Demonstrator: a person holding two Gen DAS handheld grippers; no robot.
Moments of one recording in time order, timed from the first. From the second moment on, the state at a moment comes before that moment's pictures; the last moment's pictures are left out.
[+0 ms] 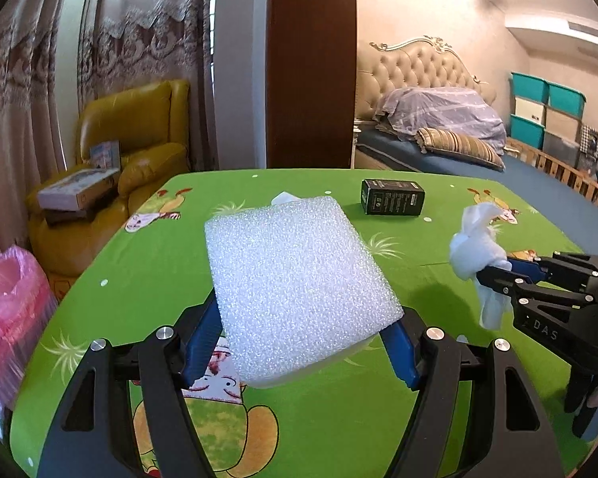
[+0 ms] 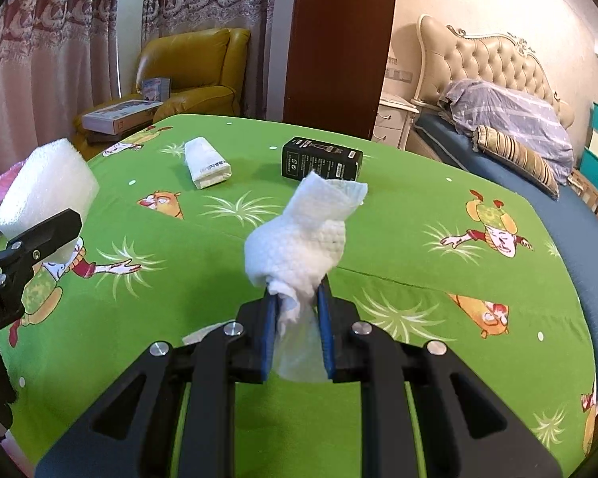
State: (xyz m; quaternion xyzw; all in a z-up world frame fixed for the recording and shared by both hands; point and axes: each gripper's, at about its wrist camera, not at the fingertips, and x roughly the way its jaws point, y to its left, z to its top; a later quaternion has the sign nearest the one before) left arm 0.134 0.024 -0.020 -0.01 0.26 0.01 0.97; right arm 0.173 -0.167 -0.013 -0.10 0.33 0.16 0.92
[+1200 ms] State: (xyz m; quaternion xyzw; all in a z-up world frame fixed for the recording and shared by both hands) left arm 0.061 0.084 -0.034 0.01 0.27 0.02 0.96; right arm 0.091 -0.107 0.001 -0.11 0.31 0.29 0.90
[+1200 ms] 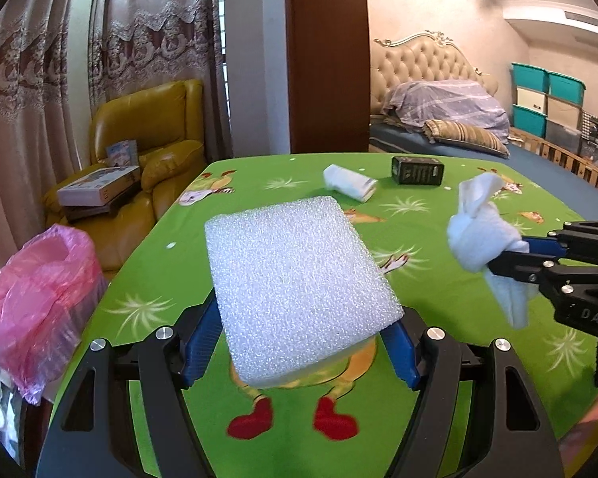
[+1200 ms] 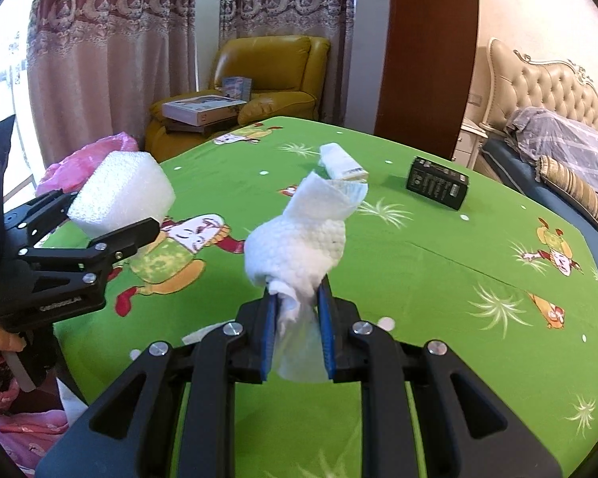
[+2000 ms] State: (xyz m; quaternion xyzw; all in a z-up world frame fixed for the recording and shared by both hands) left arm 0.014 0.147 0.000 0.01 0.23 0.08 0.97; right arm 0.065 -0.037 0.030 -0.13 0.30 0.38 0.86
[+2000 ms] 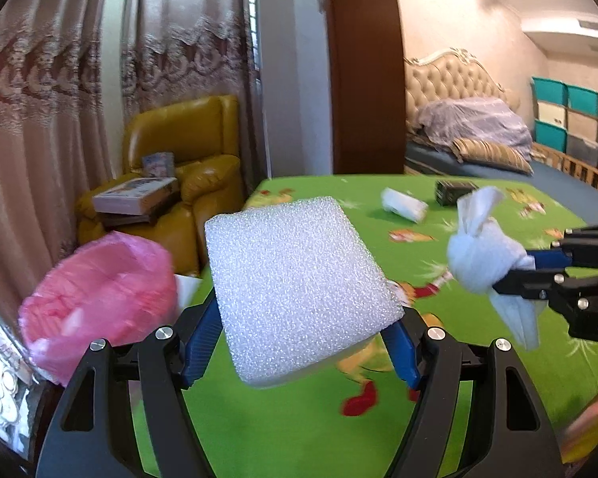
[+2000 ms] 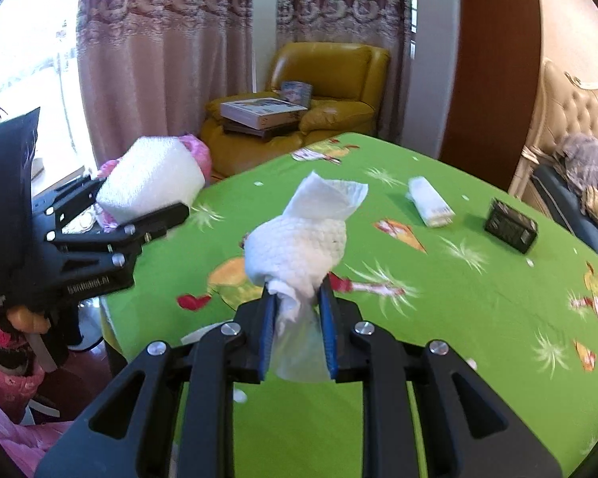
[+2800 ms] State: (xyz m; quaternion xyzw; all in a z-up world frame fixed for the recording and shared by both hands) left arm -0.016 0.342 0.038 -0.01 0.23 0.24 0.94; right arm 0.066 0.112 0.067 -0.18 0.27 0.47 0.82
